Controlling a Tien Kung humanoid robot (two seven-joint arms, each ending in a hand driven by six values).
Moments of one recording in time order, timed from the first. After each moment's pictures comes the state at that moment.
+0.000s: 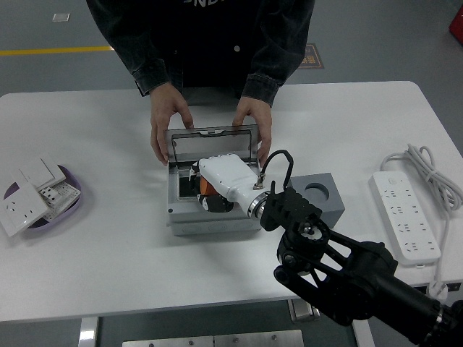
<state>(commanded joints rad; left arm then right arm) -0.01 0.11 -1.22 -0.18 1.11 -0.09 0.16 0.45 -0.03 0.72 1.38 -2.25 0.00 -0.28</state>
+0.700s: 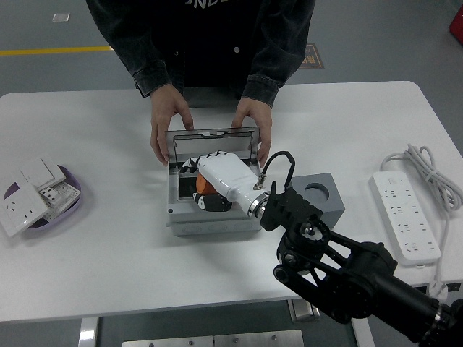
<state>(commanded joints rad) -0.01 0.11 -1.21 -0.18 1.10 -0.09 0.15 0.45 -0.03 0.71 1.34 -2.21 -0.05 -0.22</state>
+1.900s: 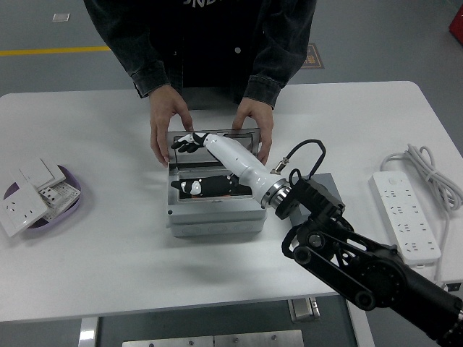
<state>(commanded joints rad) -0.01 0.11 -1.21 -0.18 1.10 -0.09 0.15 0.48 -0.13 0.80 1.47 -1.73 -0.14 -0.07</state>
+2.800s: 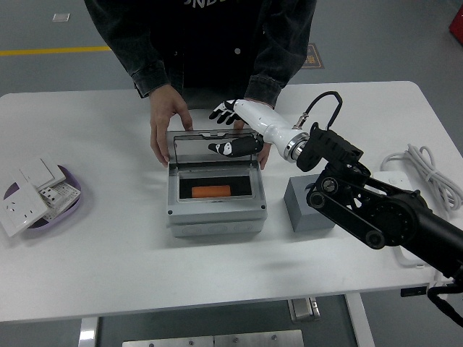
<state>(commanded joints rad) -0.01 0.12 -1.21 -0.18 1.11 -0.09 0.16 0.72 -0.24 0.65 1.27 -1.69 -0.09 -0.13</state>
